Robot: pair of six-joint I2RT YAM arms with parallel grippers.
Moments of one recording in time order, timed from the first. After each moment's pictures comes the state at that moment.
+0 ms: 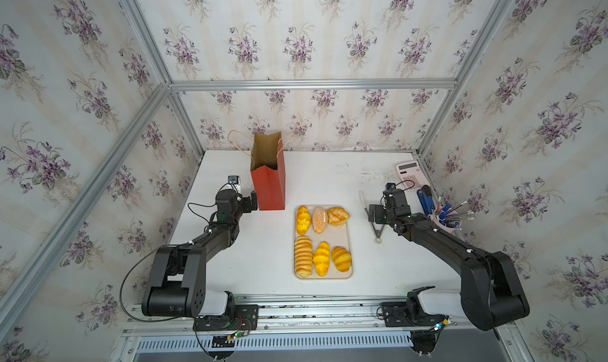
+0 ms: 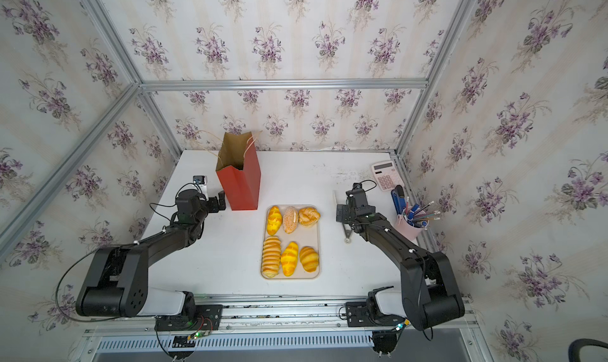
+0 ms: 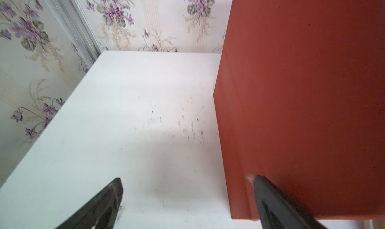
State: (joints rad) left arm -0.01 1.39 0.58 0.38 -0.07 -0.02; right arm 0.27 1.34 0.70 -0.25 0.24 0.23
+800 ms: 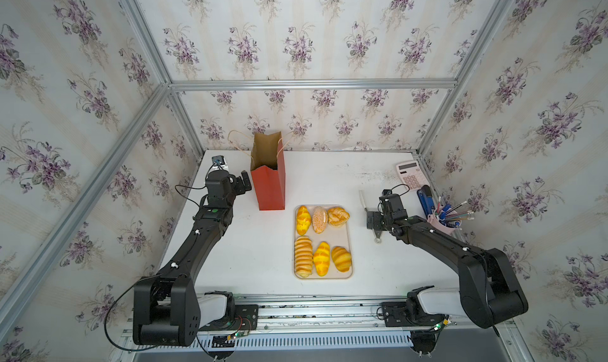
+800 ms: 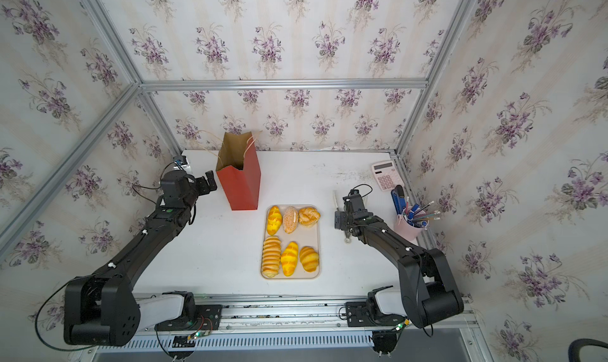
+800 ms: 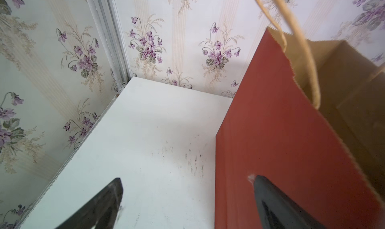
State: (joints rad) left arm -0.01 1.28 0.84 0.05 -0.18 -0.17; right arm 0.30 1.35 0.66 -0.28 0.24 0.25
